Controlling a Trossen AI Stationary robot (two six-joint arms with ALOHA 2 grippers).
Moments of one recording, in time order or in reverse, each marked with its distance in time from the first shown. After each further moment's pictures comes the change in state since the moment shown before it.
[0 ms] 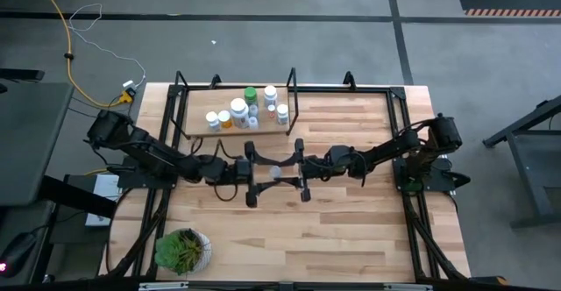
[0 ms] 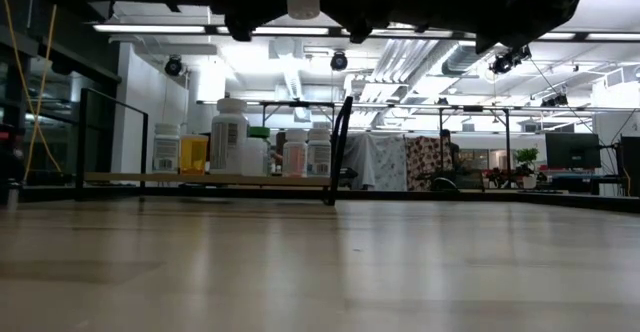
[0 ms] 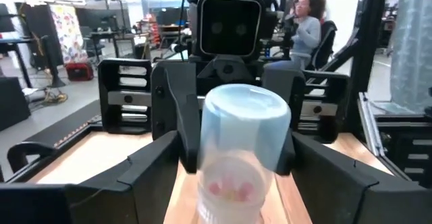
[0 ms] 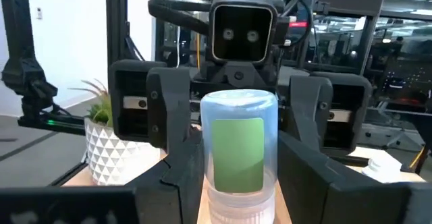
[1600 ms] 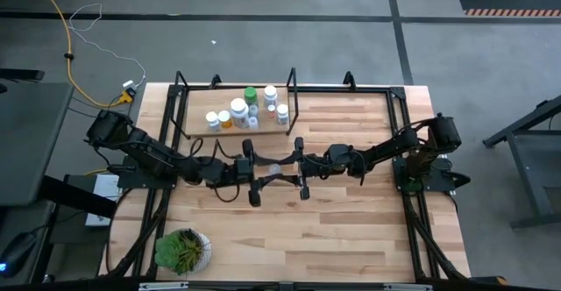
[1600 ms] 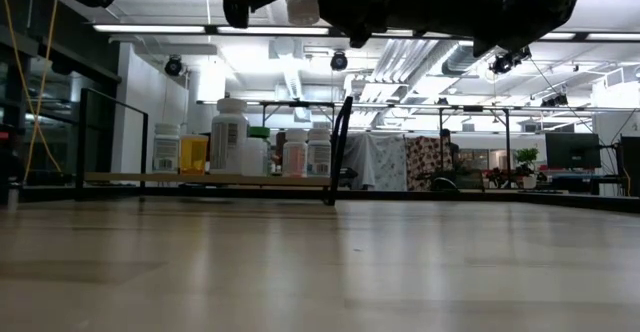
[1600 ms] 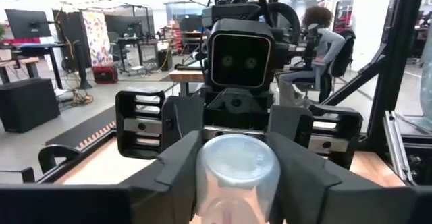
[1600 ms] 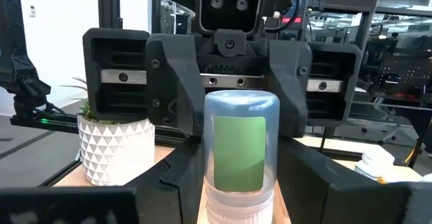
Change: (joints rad) left arm -0.017 -0.003 0.054 -0.029 -0.132 -0.004; right arm -0.003 0.004 -0.001 -0.004 -0.007 0.003
